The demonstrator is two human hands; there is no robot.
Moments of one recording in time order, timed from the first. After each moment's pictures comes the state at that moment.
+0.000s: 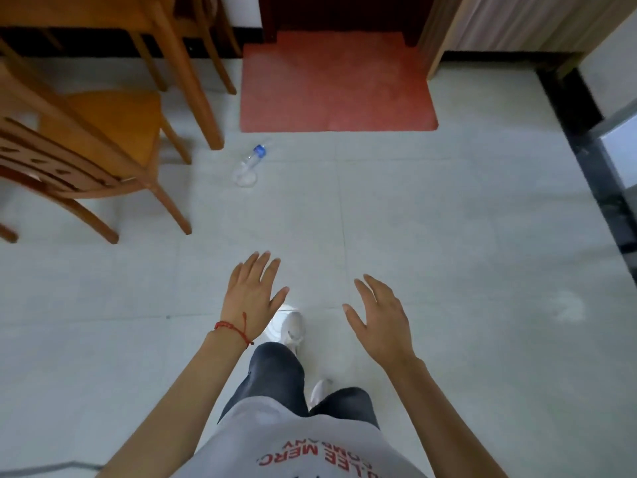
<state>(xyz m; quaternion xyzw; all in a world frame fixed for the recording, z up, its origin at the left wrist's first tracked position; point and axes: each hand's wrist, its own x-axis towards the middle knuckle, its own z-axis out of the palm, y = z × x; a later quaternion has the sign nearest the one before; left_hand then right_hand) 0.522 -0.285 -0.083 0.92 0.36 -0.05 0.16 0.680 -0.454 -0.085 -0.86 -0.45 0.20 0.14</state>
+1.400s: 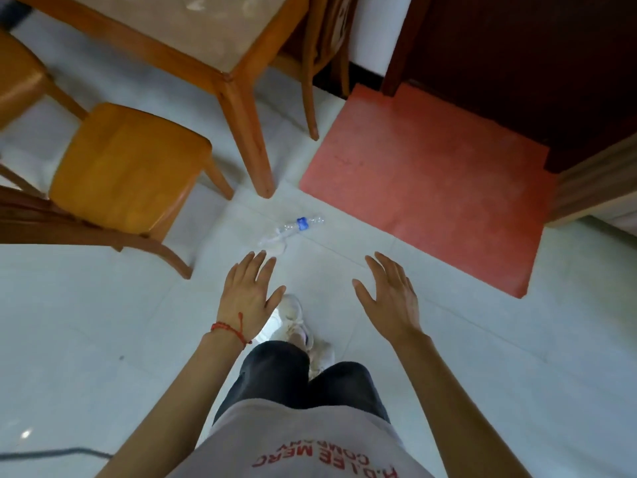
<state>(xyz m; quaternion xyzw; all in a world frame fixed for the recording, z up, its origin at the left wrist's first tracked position) 0.816 0.157 -0.113 0.77 0.61 -0.05 0.21 1.054 0.122 -0.104 -0.73 -0.64 0.20 0.09</state>
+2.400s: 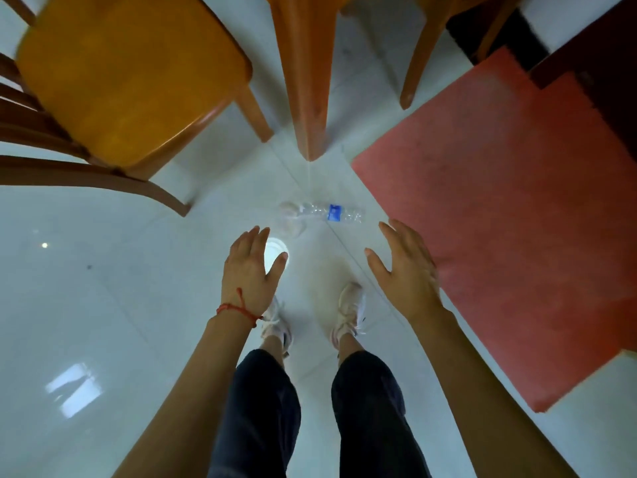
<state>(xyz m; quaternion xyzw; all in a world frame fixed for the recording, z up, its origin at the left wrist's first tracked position) 0.849 0.325 -0.282 0.48 0.82 0.09 0.30 1.068 0.409 -0.272 -0.58 -0.76 0.28 0.03</state>
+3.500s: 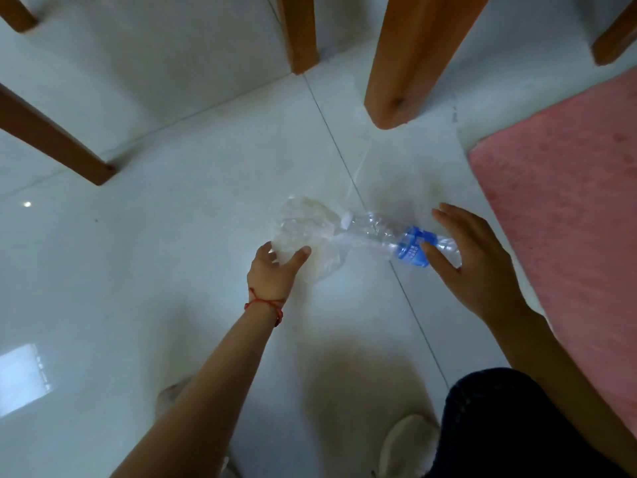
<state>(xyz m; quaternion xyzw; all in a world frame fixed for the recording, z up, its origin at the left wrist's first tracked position) 0.809 0.371 -0.804 0.02 0.85 0.33 0.40 1.022 0.513 -0.763 -0.42 -0.86 0.26 0.09</state>
